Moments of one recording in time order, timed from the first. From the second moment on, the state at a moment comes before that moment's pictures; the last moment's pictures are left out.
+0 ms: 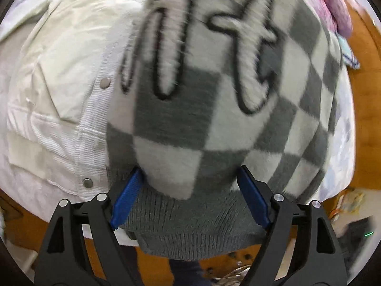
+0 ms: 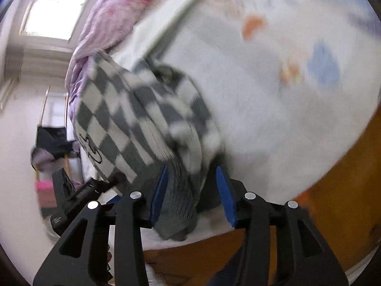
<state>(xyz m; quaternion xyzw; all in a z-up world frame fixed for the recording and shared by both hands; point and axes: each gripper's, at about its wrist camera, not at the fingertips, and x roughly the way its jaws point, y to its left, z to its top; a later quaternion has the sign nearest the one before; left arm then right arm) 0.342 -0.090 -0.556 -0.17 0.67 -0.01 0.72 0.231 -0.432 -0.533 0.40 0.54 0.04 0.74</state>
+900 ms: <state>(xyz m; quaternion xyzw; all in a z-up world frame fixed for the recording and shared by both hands) 0.341 -0.071 -0.553 -0.17 0.65 -0.06 0.74 0.427 -0.284 -0.473 0.12 0.55 0.18 0.81</state>
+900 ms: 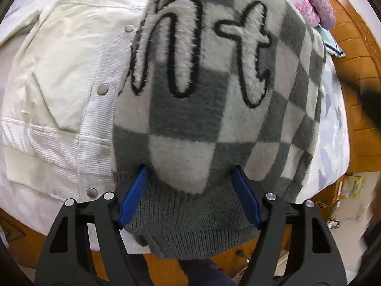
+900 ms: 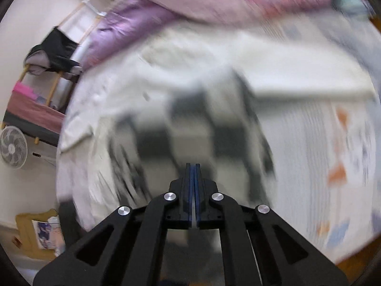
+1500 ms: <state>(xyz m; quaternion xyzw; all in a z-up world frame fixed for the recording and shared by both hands) 0.310 -0.037 -0.530 -0.24 0.63 -0.04 0.74 0.474 -0.293 -0.534 0.11 0.61 0.13 0.77</state>
